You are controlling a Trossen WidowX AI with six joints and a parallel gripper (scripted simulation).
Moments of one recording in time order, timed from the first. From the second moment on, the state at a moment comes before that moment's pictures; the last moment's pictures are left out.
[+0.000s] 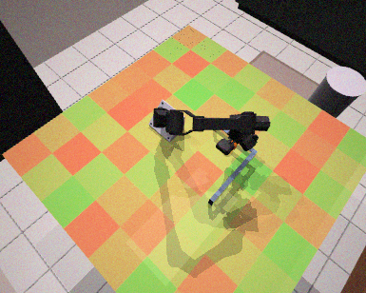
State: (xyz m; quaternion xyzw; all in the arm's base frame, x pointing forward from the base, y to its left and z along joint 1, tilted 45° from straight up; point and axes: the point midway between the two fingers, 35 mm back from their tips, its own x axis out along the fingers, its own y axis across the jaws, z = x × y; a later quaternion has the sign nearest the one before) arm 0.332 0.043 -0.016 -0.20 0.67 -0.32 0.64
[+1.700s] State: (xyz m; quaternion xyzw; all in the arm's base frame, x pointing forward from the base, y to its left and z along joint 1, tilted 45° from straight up) arm 0.325 0.017 -0.040 -0.21 0.67 -0.33 0.63
